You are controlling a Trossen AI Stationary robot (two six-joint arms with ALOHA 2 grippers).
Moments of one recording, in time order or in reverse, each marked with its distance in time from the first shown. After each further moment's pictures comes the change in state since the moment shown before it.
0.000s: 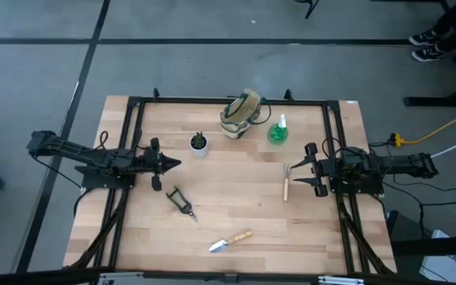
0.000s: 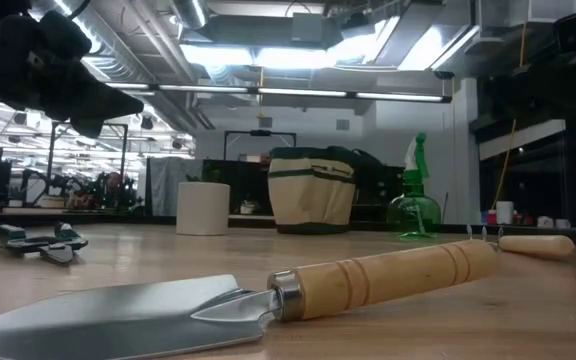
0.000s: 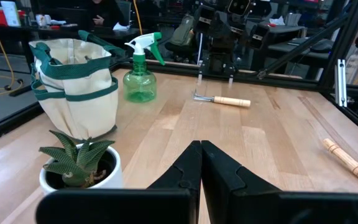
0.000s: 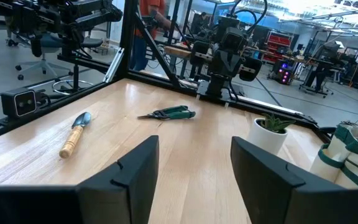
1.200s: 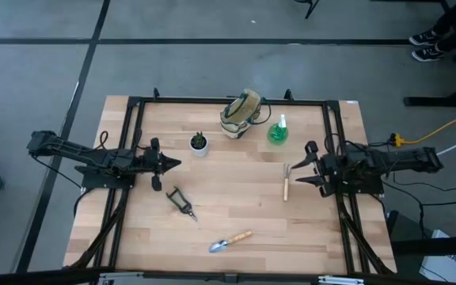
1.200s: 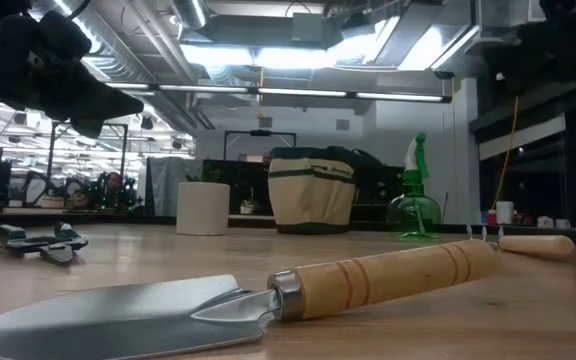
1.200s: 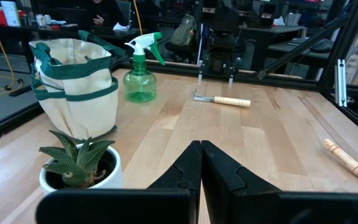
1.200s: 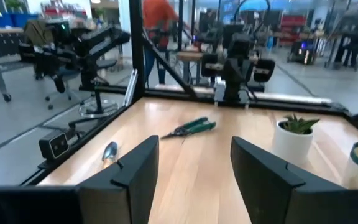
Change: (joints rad) left arm 0.000 0.000 0.000 0.000 0.000 0.000; right arm 0.053 0.167 0.164 -0.013 0.011 0.206
